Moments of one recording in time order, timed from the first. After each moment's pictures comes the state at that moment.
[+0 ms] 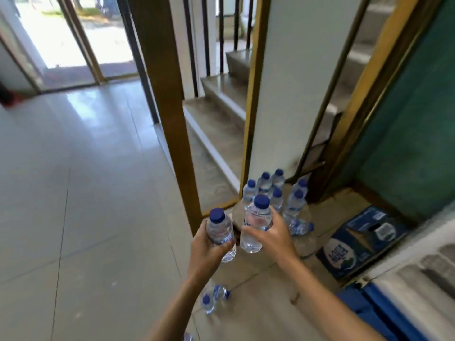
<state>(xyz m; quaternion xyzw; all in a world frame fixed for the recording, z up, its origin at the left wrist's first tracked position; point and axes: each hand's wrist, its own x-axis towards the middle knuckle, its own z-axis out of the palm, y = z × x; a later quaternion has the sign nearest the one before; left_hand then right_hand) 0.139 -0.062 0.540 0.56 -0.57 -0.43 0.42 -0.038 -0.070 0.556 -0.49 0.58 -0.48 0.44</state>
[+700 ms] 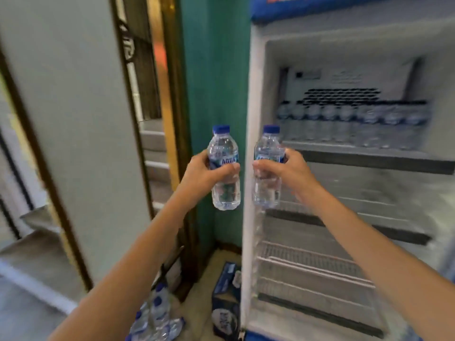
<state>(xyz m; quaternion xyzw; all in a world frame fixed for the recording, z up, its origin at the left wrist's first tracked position) -0.198 -0.032 0.978 0.10 -0.77 -0.51 0.37 -0.331 0.117 0.988 -0.37 0.65 -0.65 0.11</state>
